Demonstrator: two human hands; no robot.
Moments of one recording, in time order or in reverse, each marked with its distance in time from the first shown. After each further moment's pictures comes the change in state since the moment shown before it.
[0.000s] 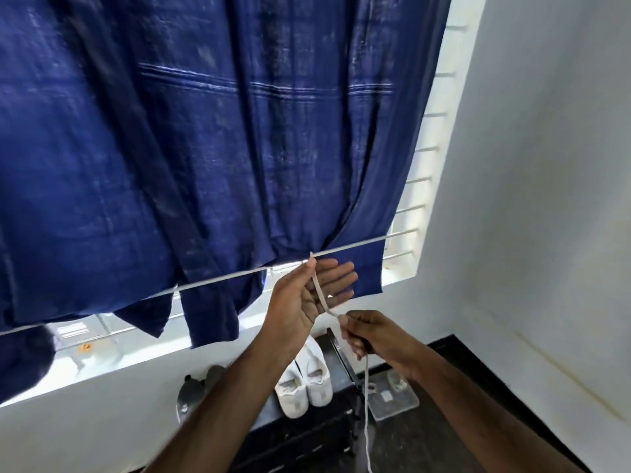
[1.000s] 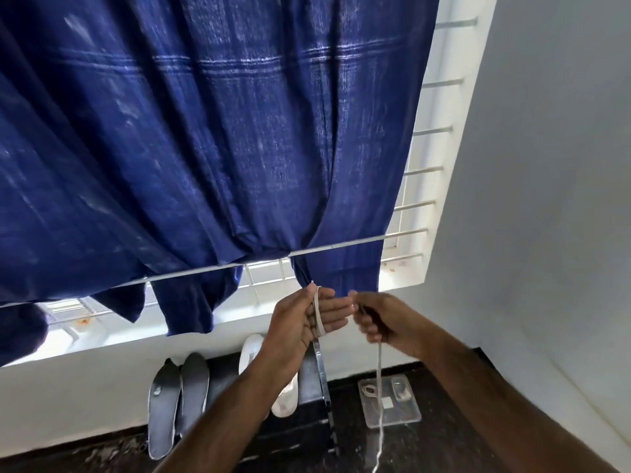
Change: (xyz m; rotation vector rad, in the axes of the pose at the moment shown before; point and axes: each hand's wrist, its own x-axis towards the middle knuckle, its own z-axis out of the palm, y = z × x) left_hand 0.138 -0.133 0.098 0.191 0.377 -0.056; right_hand 0.063 0.007 -0.233 0.212 -0.103 0.270
